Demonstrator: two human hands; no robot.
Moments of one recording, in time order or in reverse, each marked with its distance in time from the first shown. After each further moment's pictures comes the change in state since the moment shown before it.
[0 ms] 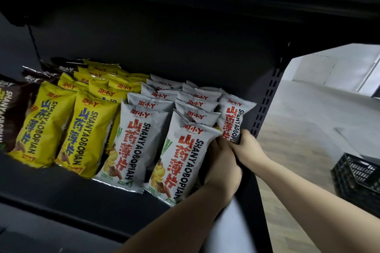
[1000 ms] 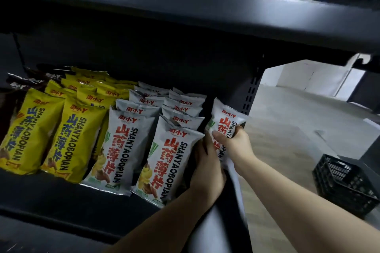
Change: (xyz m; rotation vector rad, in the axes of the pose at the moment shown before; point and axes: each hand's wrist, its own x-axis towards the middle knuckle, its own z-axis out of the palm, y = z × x) left_hand -0.006 -0.006 0.003 -0.031 0.048 0.060; right_hand -0.030 -0.031 -0.027 0.585 0.081 0.067
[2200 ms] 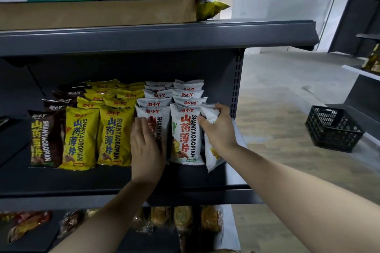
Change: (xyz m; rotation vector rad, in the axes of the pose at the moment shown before) left_hand -0.032 -0.143 -0.161 -0.029 0.079 0.179; right_hand -0.105 -0.032 0.067 -0.187 0.254 -0.191
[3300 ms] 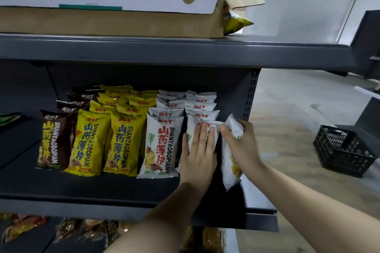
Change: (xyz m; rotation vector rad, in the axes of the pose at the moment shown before) left_hand 0.006 0.061 0.062 0.341 -0.003 0.303; right_hand 0.002 -0.005 -0.020 0.115 0.008 0.047
